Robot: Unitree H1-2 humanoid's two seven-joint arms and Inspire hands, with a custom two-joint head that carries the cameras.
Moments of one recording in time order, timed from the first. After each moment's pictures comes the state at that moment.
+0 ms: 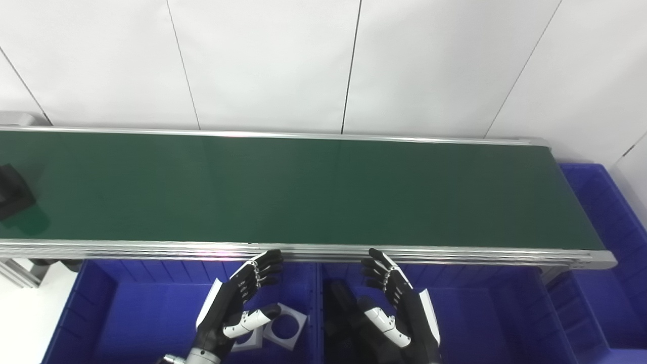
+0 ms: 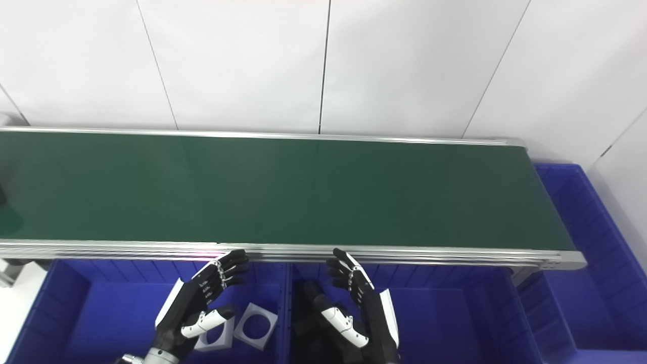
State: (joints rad) left arm 0.18 0.02 -0.13 0.22 -0.01 -0.43 -0.21; right arm 0.19 -0.01 0.23 0.16 -0.13 -0.41 -0.08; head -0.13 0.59
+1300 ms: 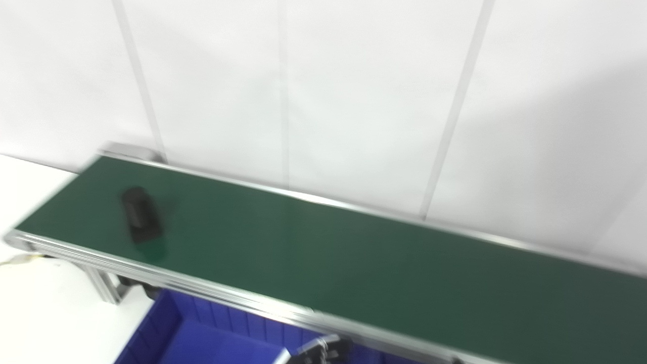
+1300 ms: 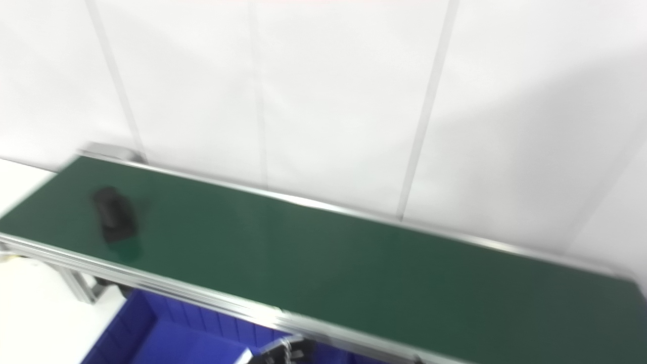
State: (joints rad) left arm 0.16 -0.01 -0.15 0.31 0.00 -0.43 -0.20; right arm 0.19 -0.07 0.20 0.21 -0.03 -0.41 -0.03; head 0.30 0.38
